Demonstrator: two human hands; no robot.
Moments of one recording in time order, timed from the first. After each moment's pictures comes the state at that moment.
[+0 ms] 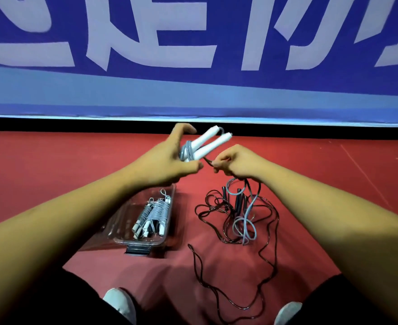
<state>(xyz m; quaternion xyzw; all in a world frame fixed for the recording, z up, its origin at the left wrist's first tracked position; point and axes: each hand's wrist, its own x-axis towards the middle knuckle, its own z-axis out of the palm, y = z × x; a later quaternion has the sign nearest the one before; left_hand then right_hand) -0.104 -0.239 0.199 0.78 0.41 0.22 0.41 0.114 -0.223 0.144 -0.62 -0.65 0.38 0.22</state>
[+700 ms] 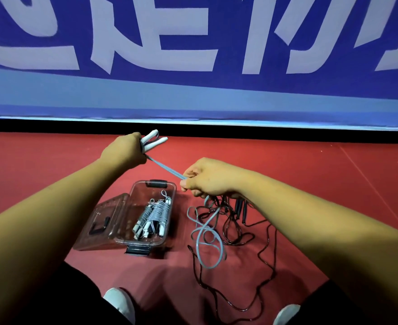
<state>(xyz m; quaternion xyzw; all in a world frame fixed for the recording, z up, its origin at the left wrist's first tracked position) -0.172 -0.148 0.156 0.75 0.66 0.09 0.07 0.048 -0.265 0.182 -0.54 -0.69 0.47 0.13</state>
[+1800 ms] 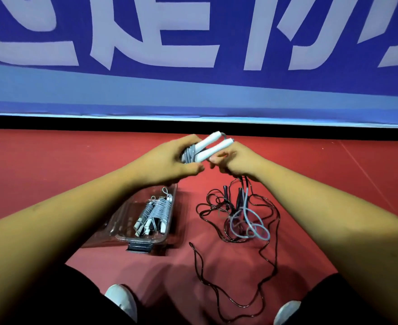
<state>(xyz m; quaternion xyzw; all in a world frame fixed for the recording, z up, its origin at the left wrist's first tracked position) -0.108 -0.241 0.200 0.82 0.39 0.19 0.38 0.097 -0.233 0.160 -0.62 -0.64 0.39 0.23</state>
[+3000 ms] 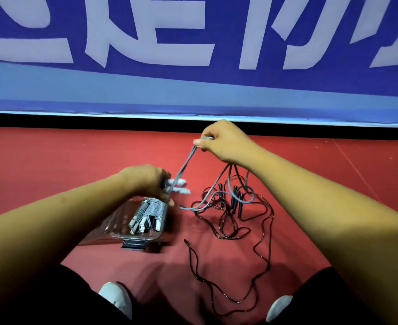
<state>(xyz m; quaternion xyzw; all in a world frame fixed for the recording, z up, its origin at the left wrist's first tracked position) -0.131 -0.205 0.133 0.85 0.48 -0.20 0.12 0.080 -0.242 0.207 -0.60 -0.73 0.21 0.24</state>
